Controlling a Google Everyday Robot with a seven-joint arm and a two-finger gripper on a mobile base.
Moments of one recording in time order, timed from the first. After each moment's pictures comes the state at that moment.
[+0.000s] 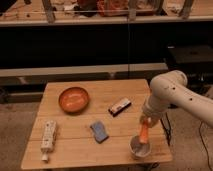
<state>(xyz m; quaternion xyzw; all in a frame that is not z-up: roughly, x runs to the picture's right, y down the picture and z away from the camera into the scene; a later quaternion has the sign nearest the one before) 0.200 0.154 0.672 -0.26 -0.24 -0.50 0.79</state>
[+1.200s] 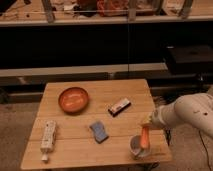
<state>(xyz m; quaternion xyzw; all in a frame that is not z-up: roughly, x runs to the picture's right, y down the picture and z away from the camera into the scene) 0.198 0.159 0.651 -0.06 -0.25 -0.54 0.80</state>
